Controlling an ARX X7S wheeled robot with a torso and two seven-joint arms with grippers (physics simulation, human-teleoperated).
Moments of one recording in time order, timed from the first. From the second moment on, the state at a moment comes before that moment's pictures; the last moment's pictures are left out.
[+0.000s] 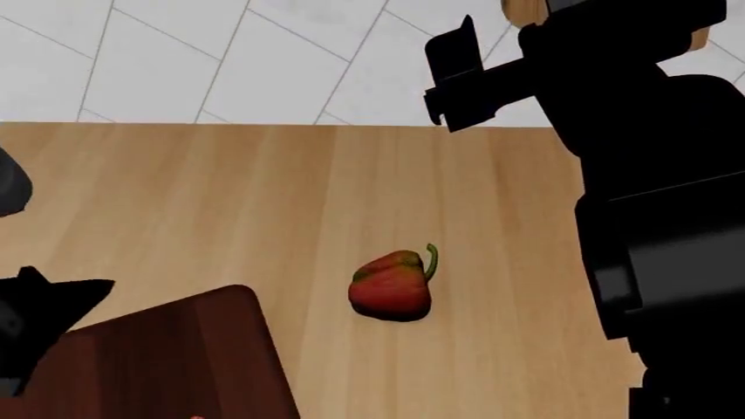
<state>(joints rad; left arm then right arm) -1.55 -0.83 0.66 0.15 -1.89 -1.55 -0.55 1.25 0.32 -0.28 -0.05 0.23 1.21 -0.13</state>
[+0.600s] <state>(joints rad) -1.52 -0.81 0.84 0.25 -1.96 -1.51 -0.52 1.22 0.33 -0.28 -0.05 0.23 1.20 -0.12</state>
